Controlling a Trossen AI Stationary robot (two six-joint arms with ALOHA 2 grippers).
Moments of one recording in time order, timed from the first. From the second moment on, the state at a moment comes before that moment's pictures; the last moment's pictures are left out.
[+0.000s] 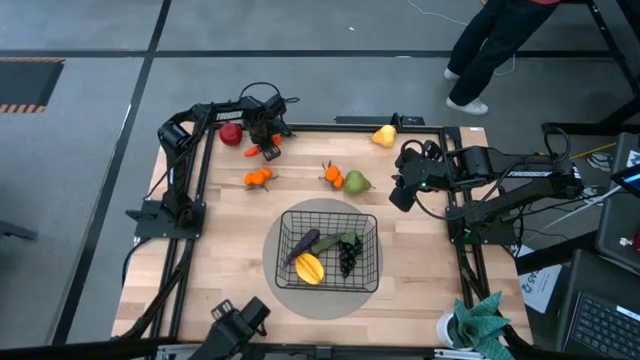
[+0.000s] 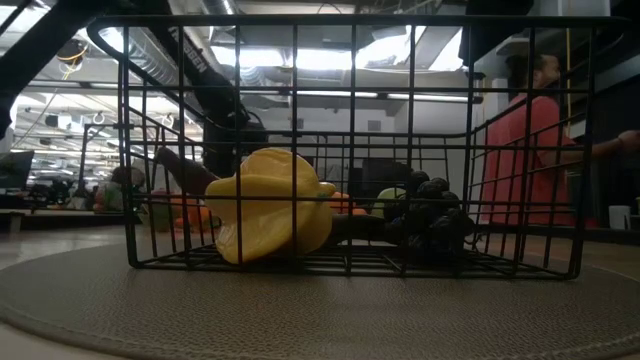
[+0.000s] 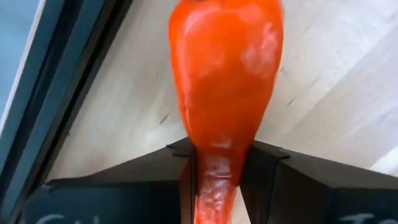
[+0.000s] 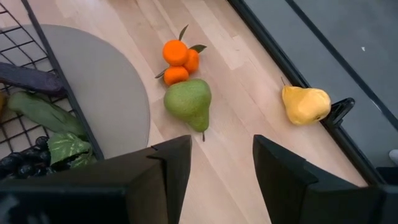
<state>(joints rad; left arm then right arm) 0.87 1.99 1.31 -0.84 -0.12 0.20 0.06 1.19 1.30 -1.16 0.49 0.47</state>
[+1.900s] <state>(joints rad) -0.19 1.59 1.43 -0.46 0.01 0.04 0.06 1.19 1.30 -1.16 0.40 0.46</state>
